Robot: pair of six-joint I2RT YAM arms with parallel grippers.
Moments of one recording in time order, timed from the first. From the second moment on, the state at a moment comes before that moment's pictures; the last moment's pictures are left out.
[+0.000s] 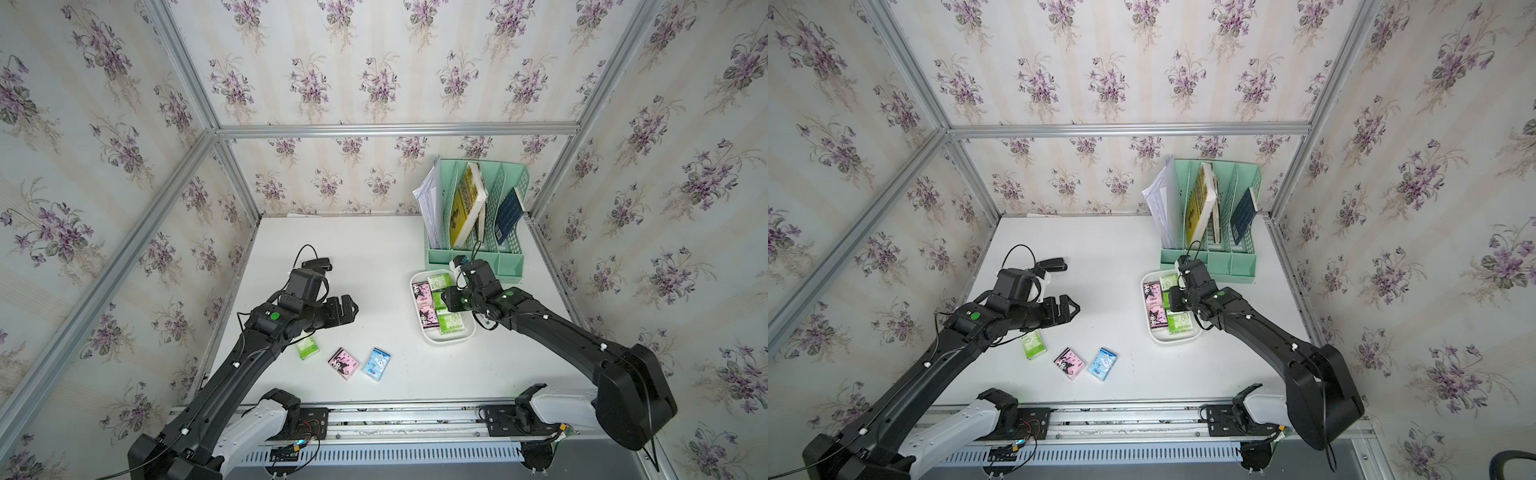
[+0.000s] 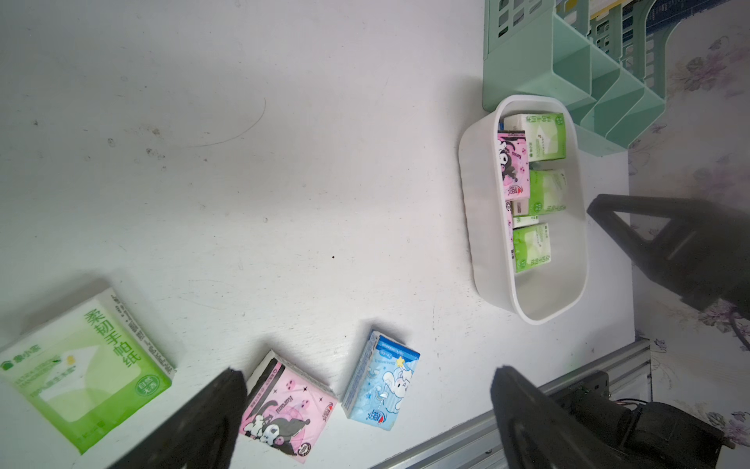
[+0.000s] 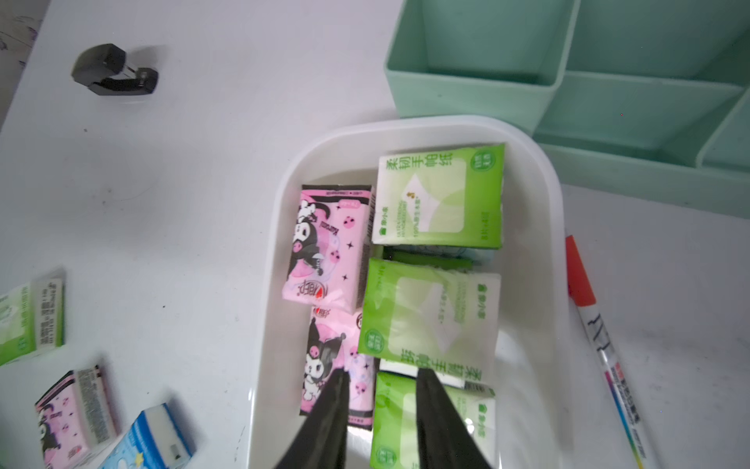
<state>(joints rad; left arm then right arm) -0.37 0.97 0.88 -0.84 0.21 -0.57 0.56 1.26 0.83 -0.41 -0.06 0.36</state>
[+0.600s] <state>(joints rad) -0.37 0.90 0.89 -0.86 0.14 -0.62 0.94 1.49 0.86 -0.43 -0.34 0.17</state>
